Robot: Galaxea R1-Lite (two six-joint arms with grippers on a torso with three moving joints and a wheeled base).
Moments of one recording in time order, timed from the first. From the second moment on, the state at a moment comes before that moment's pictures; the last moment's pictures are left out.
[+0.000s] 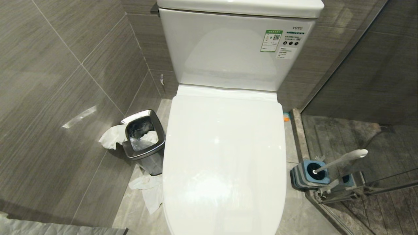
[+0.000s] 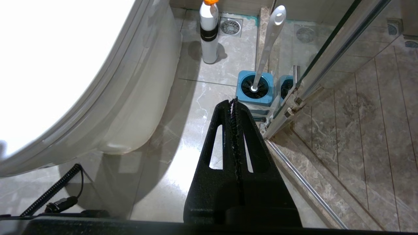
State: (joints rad) left arm 0.00 0.00 0.00 0.00 0.00 0.00; right arm 0.00 0.00 0.00 0.00 -0.02 0.05
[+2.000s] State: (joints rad) left arm 0.00 0.00 0.00 0.01 -0.05 0.17; right arm 0.00 0.00 0.00 0.00 -0.02 0.05
